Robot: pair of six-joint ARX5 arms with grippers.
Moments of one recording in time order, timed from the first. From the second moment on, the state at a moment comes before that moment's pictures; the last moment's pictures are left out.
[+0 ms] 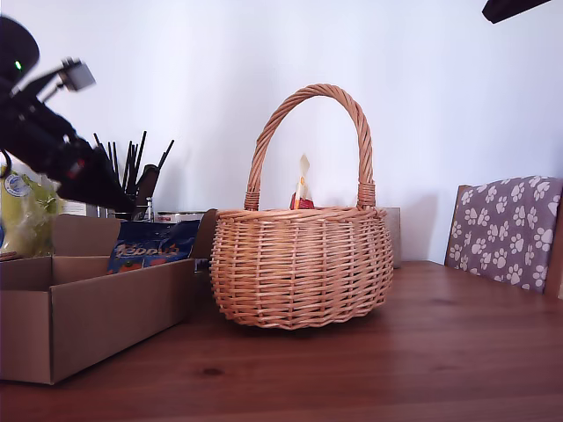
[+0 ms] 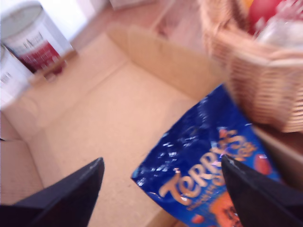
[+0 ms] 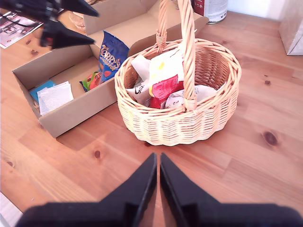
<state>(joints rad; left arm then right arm) -0.06 1.71 1.12 -0.14 0.57 0.73 0.38 0.80 0.90 -0.66 -0.28 -0.11</state>
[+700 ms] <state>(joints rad) -0.06 1.88 1.27 -0.42 0.66 0.73 0.38 0.80 0.90 -0.66 -0.28 -0.11</state>
